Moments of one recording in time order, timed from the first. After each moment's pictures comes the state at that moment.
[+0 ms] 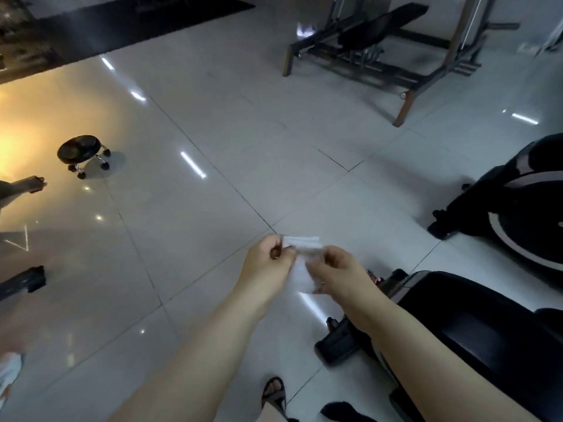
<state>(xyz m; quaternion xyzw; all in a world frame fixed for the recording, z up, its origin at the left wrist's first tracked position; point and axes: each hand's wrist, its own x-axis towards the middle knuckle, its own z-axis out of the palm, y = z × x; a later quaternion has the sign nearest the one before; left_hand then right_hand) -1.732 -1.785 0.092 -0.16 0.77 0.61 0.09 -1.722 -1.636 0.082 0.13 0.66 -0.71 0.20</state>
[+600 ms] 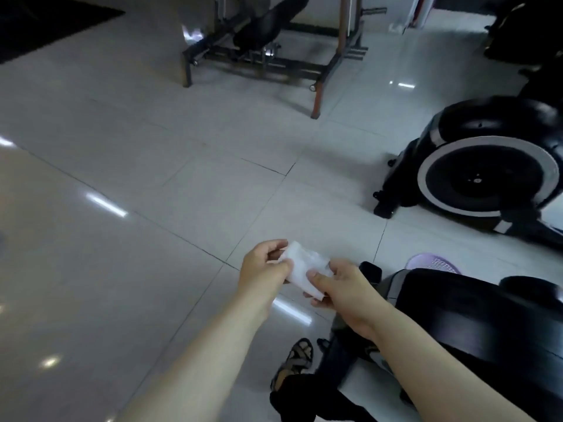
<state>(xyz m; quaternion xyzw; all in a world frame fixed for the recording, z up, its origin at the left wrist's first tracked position) -1.935 -1.754 0.054 -0.08 0.73 0.63 0.24 -1.859 -1.610 0.052 0.29 0.60 -0.74 0.11</state>
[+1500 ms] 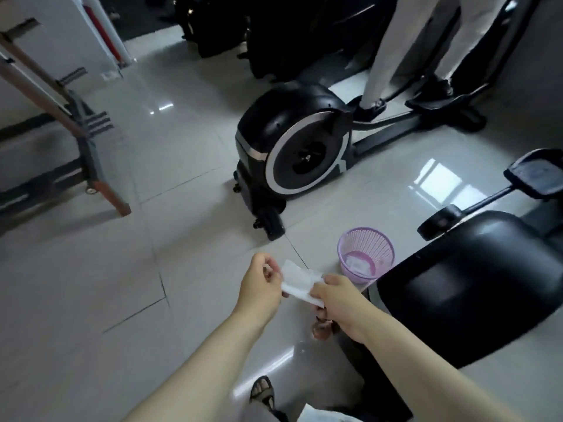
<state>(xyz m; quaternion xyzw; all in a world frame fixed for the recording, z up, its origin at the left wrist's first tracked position) -2.235 -1.439 0.027 0.38 0.74 0.34 0.44 -2.075 -1.413 0.003 0.62 0.37 -0.68 -0.16</state>
